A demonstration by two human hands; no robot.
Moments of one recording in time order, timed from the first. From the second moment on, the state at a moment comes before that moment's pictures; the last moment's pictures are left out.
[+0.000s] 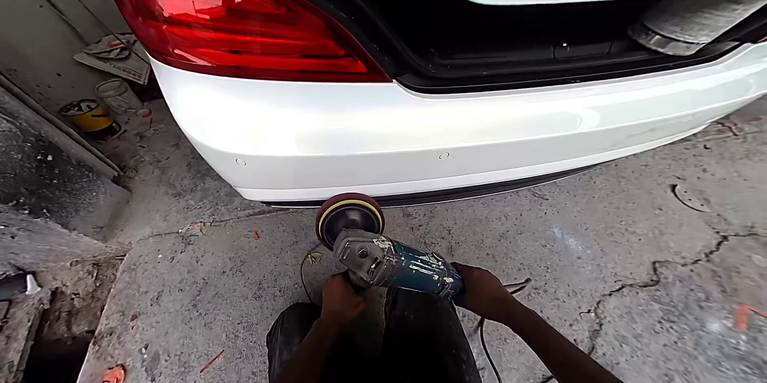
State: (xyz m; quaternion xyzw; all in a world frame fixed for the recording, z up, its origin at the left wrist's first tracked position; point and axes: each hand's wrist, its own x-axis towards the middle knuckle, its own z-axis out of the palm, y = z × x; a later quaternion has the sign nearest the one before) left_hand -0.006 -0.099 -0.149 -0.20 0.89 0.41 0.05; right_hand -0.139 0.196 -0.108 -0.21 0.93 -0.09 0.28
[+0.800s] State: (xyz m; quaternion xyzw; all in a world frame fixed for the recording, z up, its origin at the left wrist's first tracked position) left_hand 0.017 -0.184 -0.158 -0.29 0.86 0.41 -0.10; right_hand -0.155 0.078 -0.115 -0.31 0.92 -0.07 0.22
